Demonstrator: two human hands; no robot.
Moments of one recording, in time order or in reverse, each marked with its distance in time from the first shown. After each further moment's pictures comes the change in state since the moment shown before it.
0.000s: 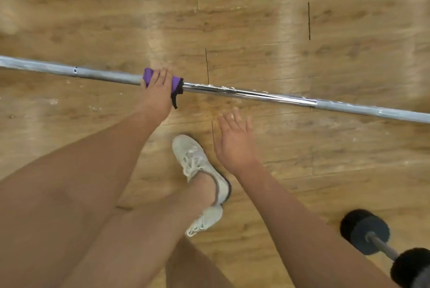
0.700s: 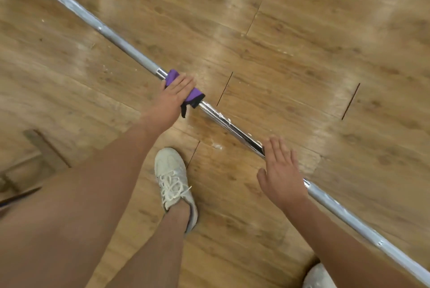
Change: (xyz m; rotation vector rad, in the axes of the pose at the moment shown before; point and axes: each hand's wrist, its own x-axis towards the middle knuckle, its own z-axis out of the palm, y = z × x) left_hand 0.003 0.062 0.045 -0.224 0.329 -0.158; right_hand 0.091 0.209 -0.050 -0.306 -0.082 -0.352
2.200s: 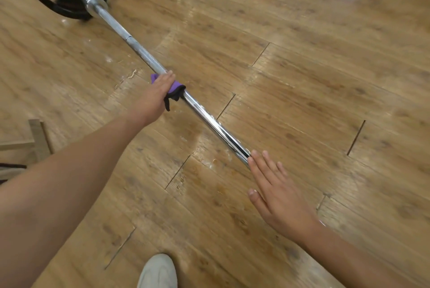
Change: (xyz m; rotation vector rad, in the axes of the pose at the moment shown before) left_hand -0.020 0.004 0.008 -0.123 0.255 -0.275; right_hand 0.008 0.082 0.038 -0.152 0.208 -0.592
